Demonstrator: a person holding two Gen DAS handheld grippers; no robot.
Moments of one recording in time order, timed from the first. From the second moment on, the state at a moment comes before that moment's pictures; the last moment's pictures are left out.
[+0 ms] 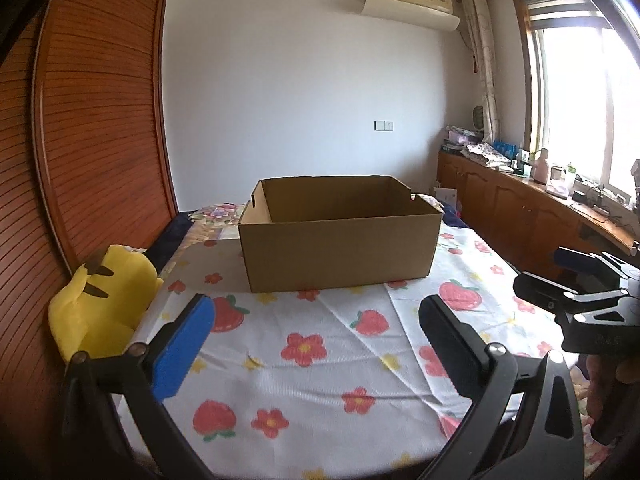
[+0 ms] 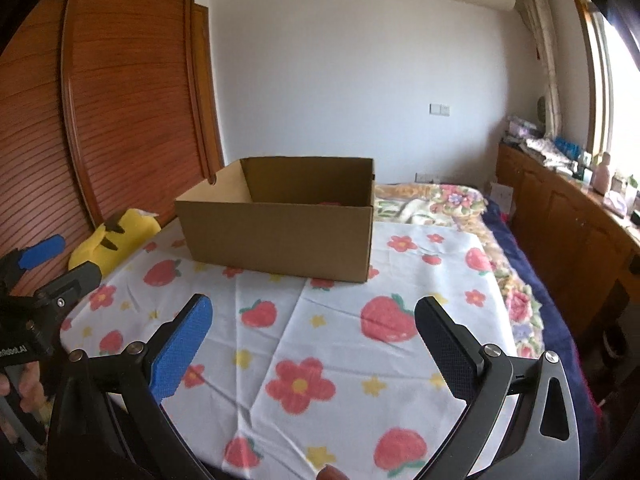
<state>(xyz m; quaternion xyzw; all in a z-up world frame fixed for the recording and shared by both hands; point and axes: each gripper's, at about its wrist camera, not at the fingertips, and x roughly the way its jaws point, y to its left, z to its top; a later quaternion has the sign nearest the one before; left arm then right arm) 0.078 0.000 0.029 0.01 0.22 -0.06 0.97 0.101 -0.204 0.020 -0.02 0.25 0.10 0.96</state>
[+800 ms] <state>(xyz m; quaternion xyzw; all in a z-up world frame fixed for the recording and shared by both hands) -0.005 0.009 0.029 0.02 0.19 -0.05 0.98 -0.013 -0.215 0.028 -0.01 0.19 0.09 0.98</state>
